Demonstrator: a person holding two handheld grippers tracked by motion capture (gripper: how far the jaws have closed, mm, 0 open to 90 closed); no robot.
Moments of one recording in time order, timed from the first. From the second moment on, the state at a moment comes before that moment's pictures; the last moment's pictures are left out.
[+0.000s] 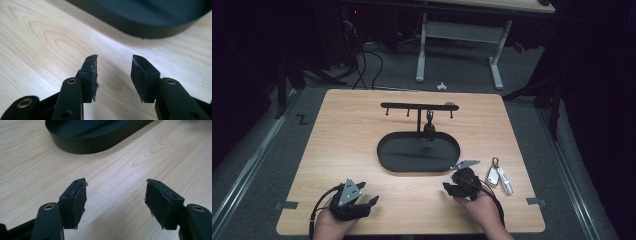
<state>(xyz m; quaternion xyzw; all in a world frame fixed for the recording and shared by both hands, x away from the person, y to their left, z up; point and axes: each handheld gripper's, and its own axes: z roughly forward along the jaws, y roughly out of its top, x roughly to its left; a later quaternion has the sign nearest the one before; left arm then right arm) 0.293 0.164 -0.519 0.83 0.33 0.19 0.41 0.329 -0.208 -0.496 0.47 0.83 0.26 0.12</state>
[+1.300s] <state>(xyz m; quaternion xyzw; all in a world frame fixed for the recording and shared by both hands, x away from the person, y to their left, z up) 0.287 0.163 -0.520 0.83 0.32 0.18 0.41 0.353 -0.352 -0.513 0.64 0.69 0.28 0.18</state>
